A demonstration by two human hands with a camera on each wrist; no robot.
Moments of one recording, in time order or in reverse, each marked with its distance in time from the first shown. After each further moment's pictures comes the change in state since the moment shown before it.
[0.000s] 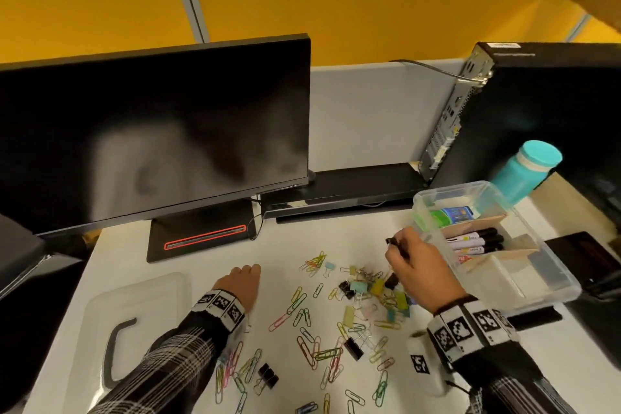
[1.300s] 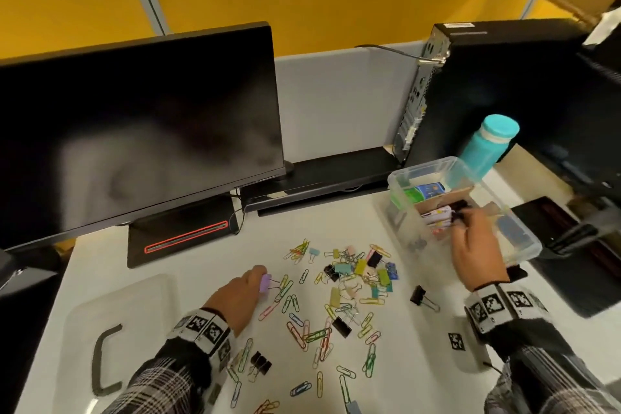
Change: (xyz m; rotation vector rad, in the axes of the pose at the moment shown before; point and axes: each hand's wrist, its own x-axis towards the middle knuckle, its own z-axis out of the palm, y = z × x) left_hand -0.054 0.024 -0.008 -0.349 0.074 0.238; right_hand -0.026 0.070 -0.049 0.024 0.511 0.115
